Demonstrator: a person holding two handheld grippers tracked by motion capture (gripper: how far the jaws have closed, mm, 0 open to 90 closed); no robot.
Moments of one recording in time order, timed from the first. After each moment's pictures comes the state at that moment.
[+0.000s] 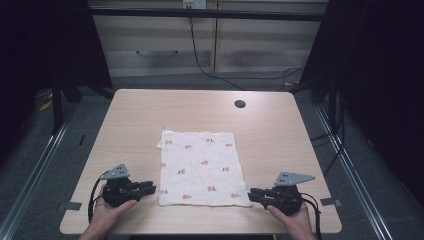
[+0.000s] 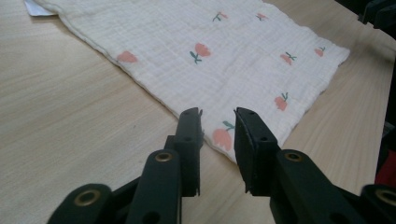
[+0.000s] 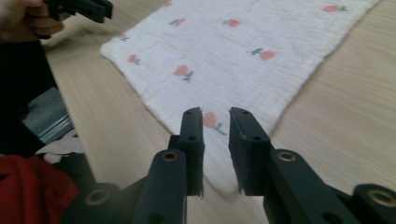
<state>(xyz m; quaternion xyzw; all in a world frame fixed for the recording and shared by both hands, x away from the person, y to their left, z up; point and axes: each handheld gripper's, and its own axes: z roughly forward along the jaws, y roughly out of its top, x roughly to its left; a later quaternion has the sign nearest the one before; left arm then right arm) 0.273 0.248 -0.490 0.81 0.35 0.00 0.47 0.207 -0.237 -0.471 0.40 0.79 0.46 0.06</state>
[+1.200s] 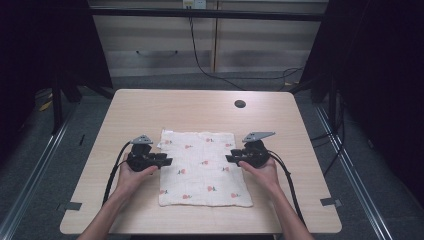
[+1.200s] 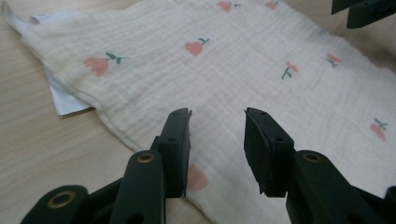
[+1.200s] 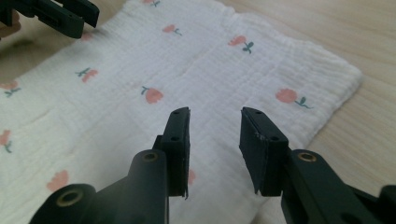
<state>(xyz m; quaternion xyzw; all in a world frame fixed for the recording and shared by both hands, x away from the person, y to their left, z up) 0.370 0.195 -0.498 0.83 0.36 0.02 0.43 0.346 -0.185 -0.484 0.38 0.82 0.42 0.08</state>
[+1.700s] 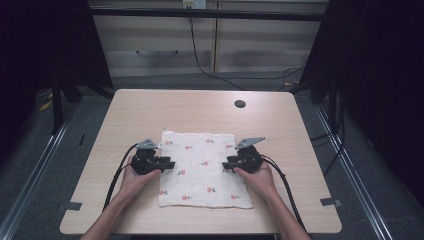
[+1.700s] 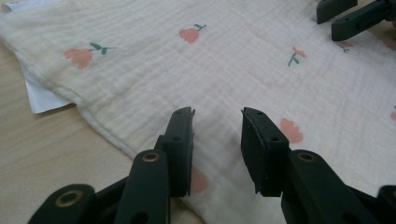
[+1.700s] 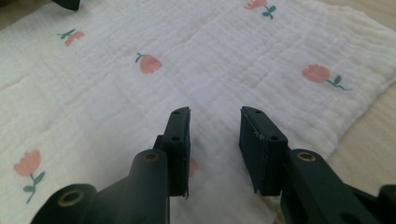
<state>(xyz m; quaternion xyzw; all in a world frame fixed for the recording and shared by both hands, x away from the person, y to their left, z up) 0.363 0.191 -0.509 0.83 0.34 0.02 0.43 0.340 -0.173 -0.504 0.37 0.84 0.39 0.08</state>
